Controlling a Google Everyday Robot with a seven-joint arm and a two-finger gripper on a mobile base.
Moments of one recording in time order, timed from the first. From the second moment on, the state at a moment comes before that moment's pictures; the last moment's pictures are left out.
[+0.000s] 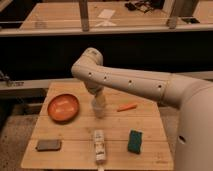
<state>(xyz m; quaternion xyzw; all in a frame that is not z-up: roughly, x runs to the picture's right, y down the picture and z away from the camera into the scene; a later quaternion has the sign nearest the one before) -0.043 0.027 0.744 -0.24 -0.02 -0.25 0.94</state>
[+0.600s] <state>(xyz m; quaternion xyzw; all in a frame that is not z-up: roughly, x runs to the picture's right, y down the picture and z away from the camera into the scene) -0.068 0.026 0.764 -0.25 -0.02 -0.26 0.93</state>
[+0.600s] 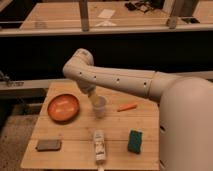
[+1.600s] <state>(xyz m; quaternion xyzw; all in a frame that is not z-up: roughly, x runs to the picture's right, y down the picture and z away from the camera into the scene) -0.104 0.017 0.811 -0.24 -0.04 -0.28 0.93</state>
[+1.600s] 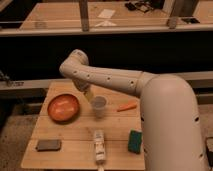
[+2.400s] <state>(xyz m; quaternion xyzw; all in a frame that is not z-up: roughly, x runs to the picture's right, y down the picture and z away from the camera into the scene) -0.129 0.020 0.845 -0.24 -0.06 -0.30 0.92</state>
